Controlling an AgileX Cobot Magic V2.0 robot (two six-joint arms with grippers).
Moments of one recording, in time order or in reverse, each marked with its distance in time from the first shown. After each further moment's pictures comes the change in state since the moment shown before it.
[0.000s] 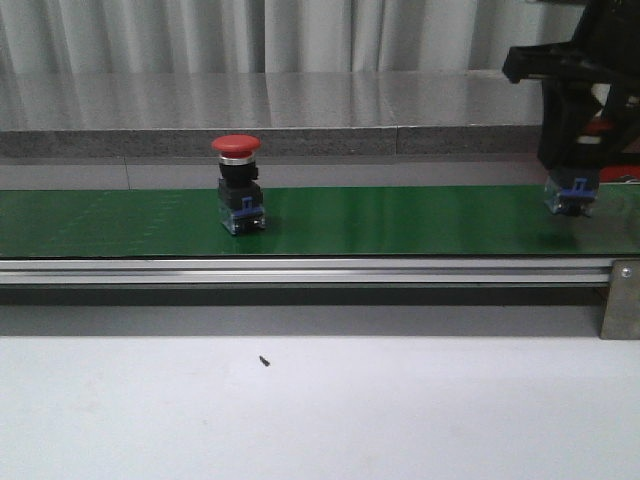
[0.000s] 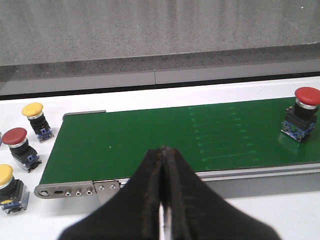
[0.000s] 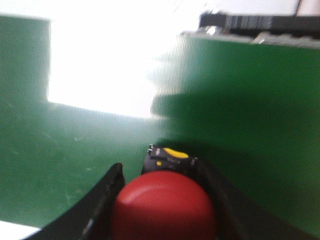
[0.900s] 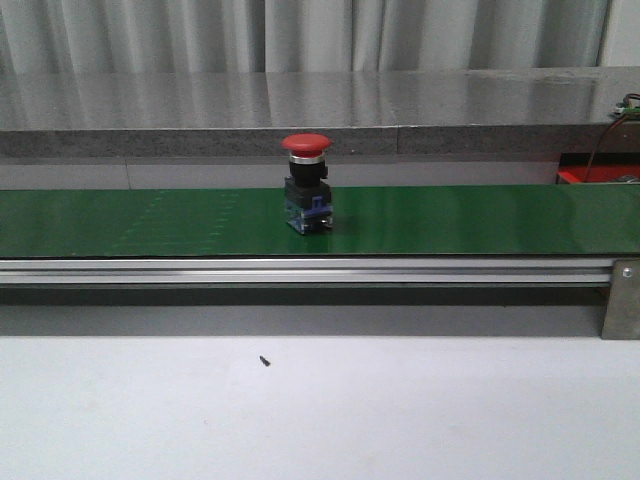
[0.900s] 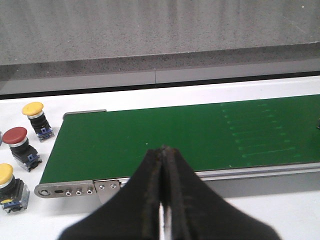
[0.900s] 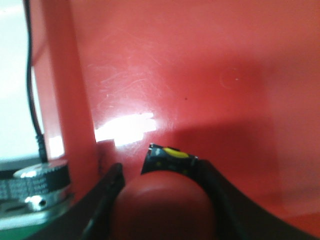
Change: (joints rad) left arm 0.000 0.000 0.000 0.000 0.001 0.000; right arm -0.406 0.386 -0.364 0.027 -0.003 -0.116
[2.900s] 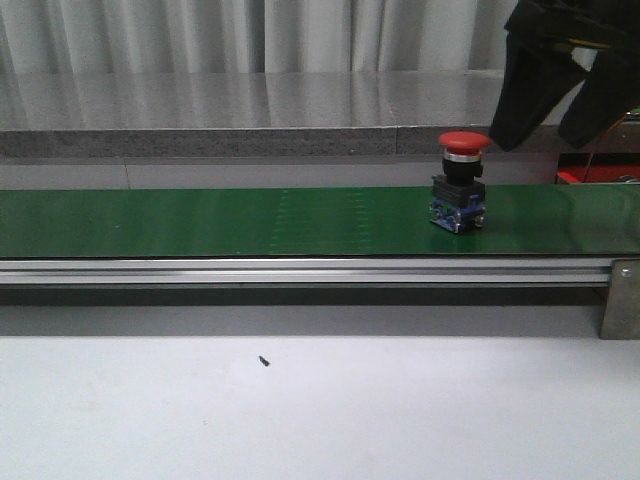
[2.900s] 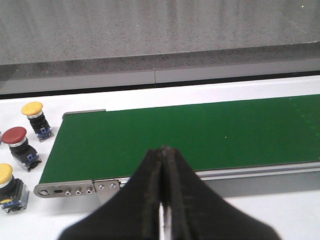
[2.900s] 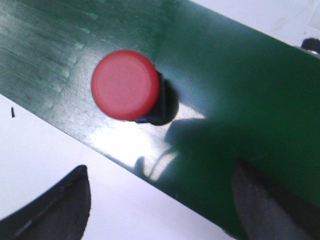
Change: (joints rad) left arm 0.000 0.000 0.000 0.000 0.001 0.000; right arm 0.443 -0.491 0.441 0.204 0.035 -0.315
